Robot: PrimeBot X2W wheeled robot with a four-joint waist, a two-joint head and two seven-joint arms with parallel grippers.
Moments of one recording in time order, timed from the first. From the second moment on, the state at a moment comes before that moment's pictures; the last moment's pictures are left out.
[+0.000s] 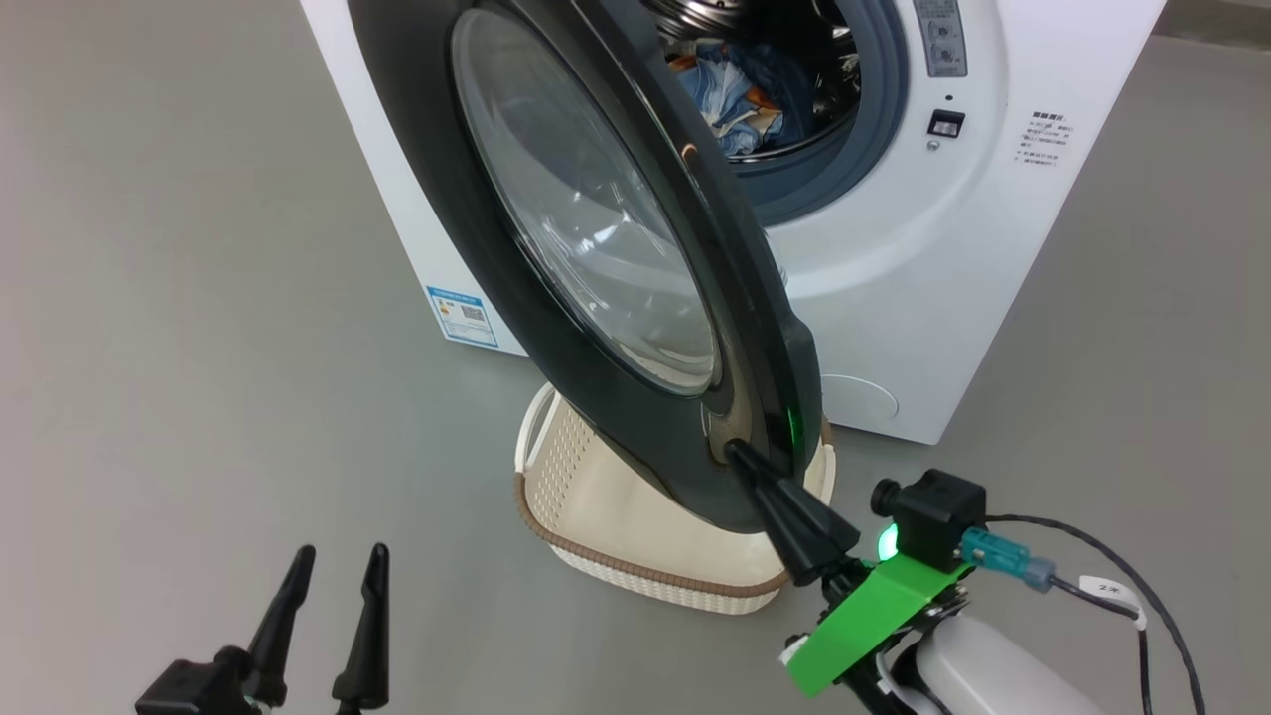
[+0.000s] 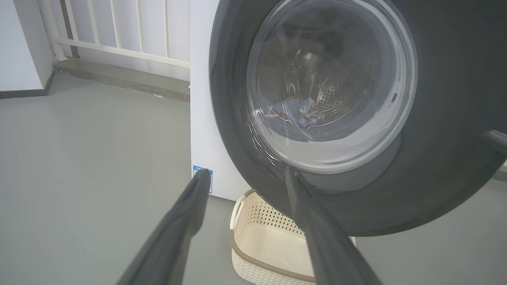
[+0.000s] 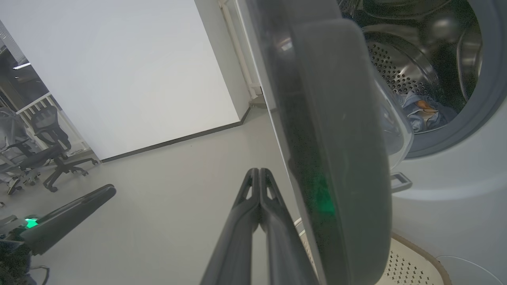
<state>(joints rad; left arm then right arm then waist) -0.01 0.16 -0.16 0.21 -0.43 -0.13 -0.26 -0.34 -0.15 0.62 0.30 0.60 0.13 -0.26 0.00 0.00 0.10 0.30</state>
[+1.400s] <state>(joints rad) -0.25 0.07 -0.24 0.16 -0.42 -0.13 -0.26 -0.70 -0.24 0.27 0.37 0.55 0.13 -0.26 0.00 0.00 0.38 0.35</state>
